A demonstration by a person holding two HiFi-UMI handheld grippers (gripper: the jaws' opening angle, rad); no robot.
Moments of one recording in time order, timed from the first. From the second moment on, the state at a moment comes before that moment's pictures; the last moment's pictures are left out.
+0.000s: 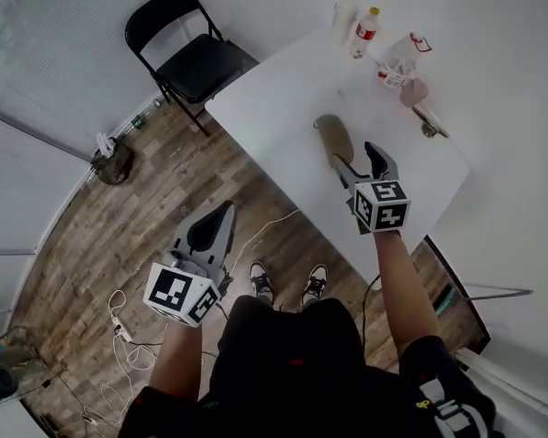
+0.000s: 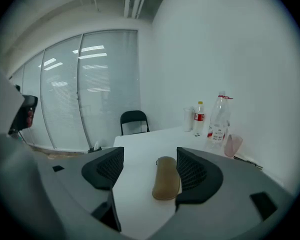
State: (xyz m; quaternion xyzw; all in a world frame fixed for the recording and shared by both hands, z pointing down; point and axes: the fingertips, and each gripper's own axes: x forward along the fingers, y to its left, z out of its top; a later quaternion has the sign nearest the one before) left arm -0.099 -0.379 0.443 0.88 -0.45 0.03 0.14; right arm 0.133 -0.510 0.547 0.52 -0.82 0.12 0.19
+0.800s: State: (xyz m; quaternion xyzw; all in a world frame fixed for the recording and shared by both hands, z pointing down) left arm -0.113 -0.417 0.498 0.85 -0.48 0.08 0.19; right arm 0.148 -0.614 0.744 0.48 -0.76 0.25 0.37
